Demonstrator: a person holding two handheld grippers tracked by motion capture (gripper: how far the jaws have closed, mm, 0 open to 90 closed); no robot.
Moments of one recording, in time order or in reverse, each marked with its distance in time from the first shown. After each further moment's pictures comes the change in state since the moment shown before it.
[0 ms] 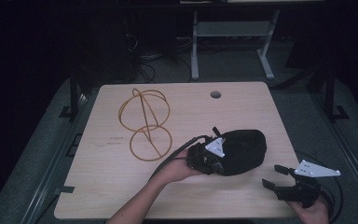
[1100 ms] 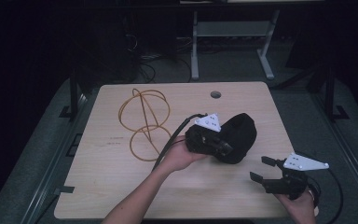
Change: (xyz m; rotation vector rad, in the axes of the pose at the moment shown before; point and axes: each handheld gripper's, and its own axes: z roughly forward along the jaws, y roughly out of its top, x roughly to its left) left arm 0.014 0.035 -0.051 -0.273 -0.013 -0.115; right arm 0.019 0.030 0.020 -0.092 0.059 -0.060
